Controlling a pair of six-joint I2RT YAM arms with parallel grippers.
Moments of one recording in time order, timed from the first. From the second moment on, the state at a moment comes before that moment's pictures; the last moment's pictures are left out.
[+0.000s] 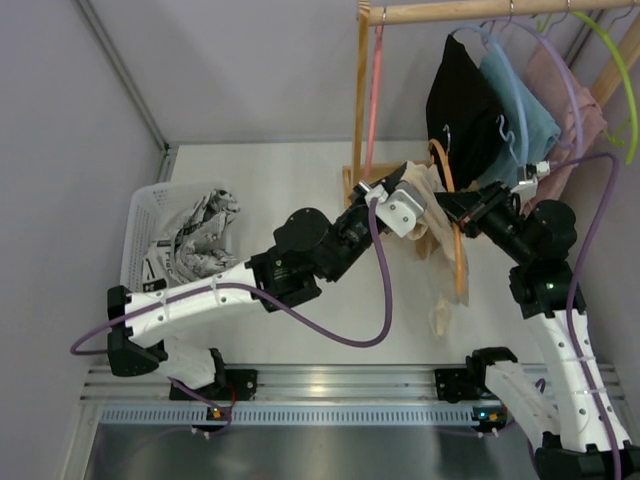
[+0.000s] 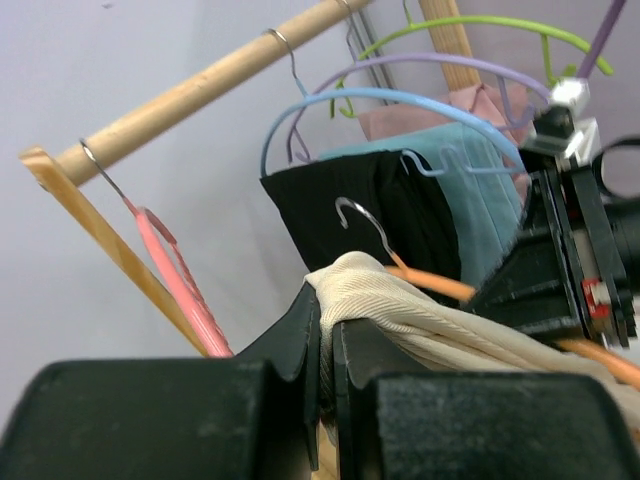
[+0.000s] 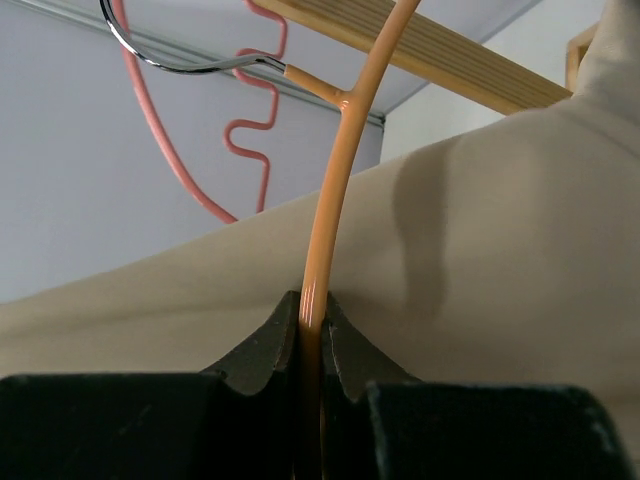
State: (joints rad) left arm -1.29 1.42 1.47 0.31 -0.46 0.62; right arm 0.10 0.75 0.93 -0.20 -0.48 1.15
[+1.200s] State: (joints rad) left arm -1.29 1.59 2.21 0.34 -0.46 0.96; right arm 0.10 0.73 0.73 -0.29 -0.47 0.94
